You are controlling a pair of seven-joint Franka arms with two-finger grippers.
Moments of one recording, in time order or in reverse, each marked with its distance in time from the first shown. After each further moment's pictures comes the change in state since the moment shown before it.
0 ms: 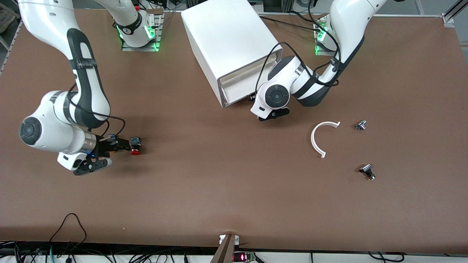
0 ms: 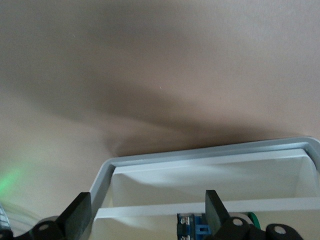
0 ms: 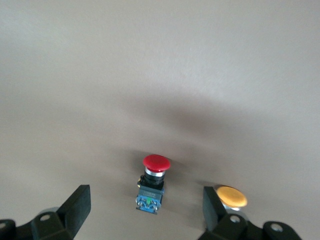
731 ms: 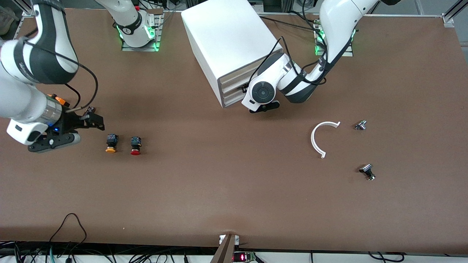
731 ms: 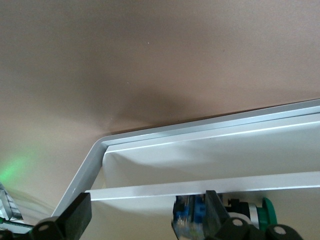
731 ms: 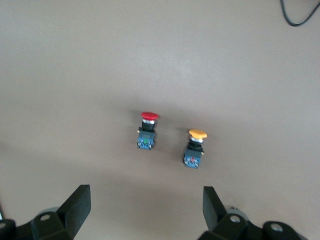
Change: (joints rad) left arm -0.061 0.028 -0.004 0.000 -0.004 -0.036 -0.002; right arm -0.177 -0.283 0.207 0.001 -0.252 -0.252 0.186
